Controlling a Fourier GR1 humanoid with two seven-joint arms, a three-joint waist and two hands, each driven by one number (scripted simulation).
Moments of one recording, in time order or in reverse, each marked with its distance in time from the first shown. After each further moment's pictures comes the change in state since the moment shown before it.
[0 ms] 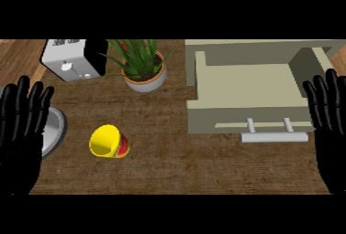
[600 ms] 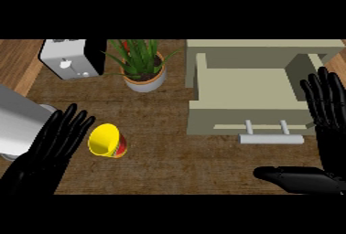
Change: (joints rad) left arm 0.121 0.061 -0.093 0.000 0.346 -0.264 0.096; right arm -0.018 -0.052 -0.027 0.046 0.000 0.047 0.018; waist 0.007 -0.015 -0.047
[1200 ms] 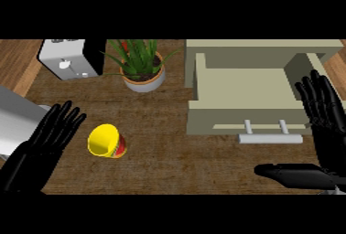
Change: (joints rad) left arm -0.026 0.048 0.140 0.221 0.067 -0.104 -0.030; right arm 0.010 0.000 -0.028 0.072 0.002 0.055 -0.068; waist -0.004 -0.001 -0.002
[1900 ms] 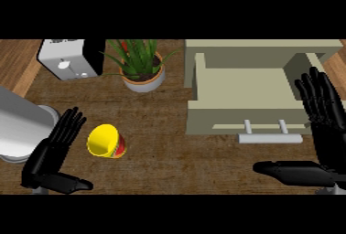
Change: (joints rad) left arm -0.087 0.017 0.090 0.488 -0.283 -0.016 -0.336; right arm -0.024 0.016 -0.008 -0.001 0.014 0.009 0.018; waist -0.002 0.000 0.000
